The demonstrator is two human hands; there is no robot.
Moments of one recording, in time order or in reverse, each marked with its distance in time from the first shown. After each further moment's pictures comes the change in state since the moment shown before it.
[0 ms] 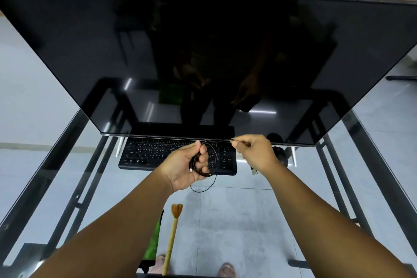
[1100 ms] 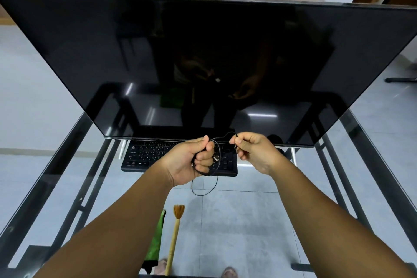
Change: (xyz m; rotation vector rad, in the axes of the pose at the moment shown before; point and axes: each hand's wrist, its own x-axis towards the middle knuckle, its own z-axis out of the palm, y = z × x) left_hand -0.014 0.020 0.021 0.139 -0.163 -0.018; right_hand -0.004 -0.011 -0.007 0.493 -0.243 0.054
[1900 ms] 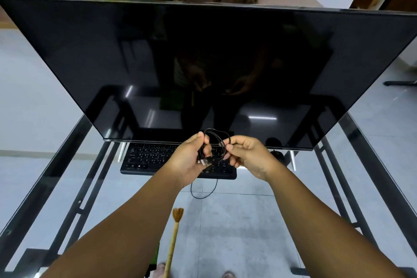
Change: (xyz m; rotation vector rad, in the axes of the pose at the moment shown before) left_hand 0.015 -0.006 0.009 0.040 0.316 0.161; right_hand -0.011 -0.010 0.013 0.001 -0.131 -0.017
